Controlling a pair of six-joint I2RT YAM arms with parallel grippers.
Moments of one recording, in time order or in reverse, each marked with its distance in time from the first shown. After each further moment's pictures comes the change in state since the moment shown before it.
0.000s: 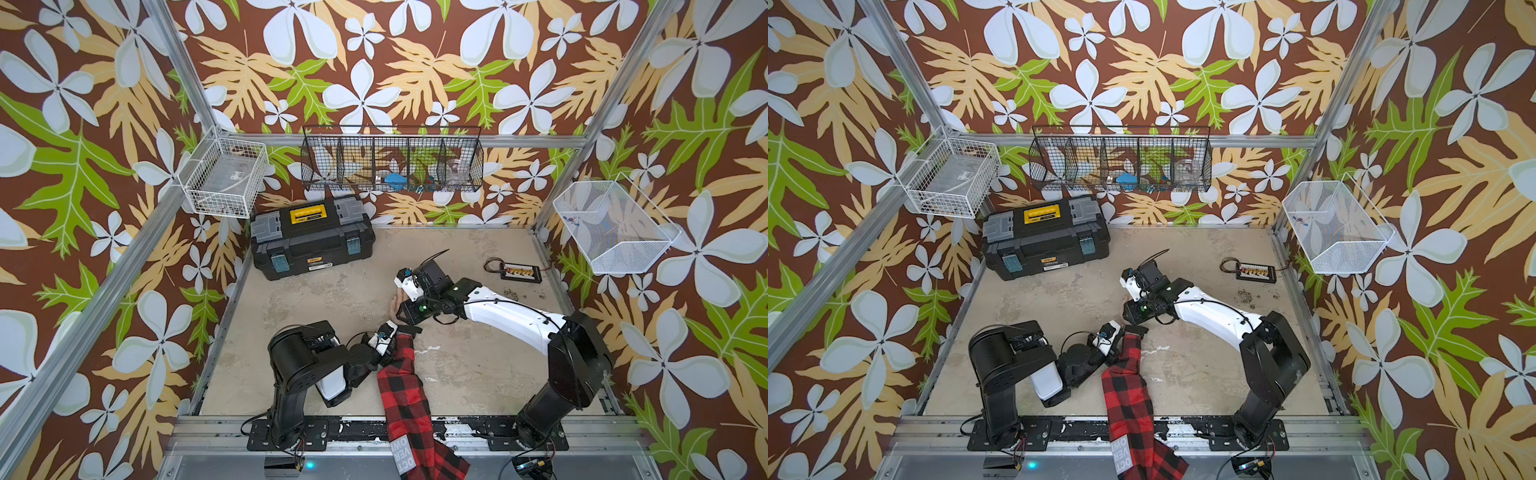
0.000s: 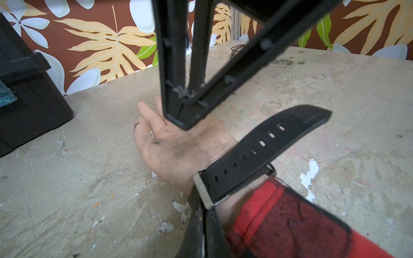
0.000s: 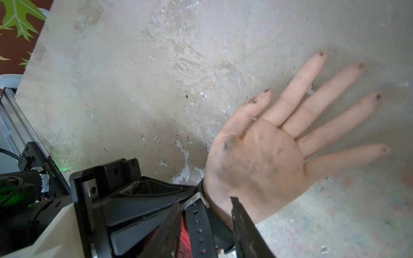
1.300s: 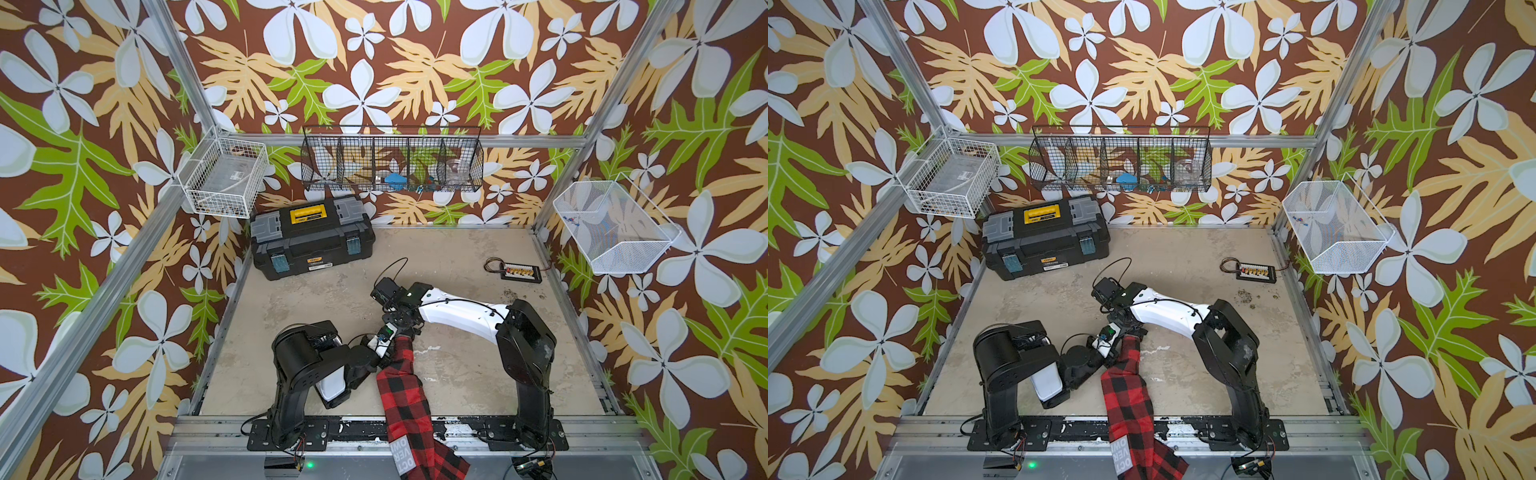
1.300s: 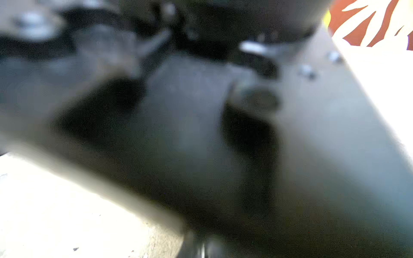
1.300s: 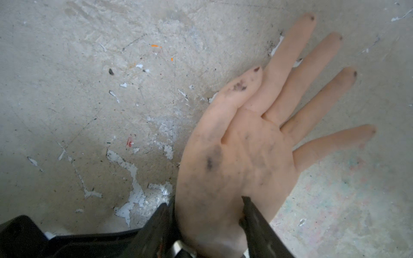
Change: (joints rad) left arm 0.000 0.024 -0.013 0.027 -0.001 0.006; right arm 0.176 0.277 0.265 -0.275 0.449 0.106
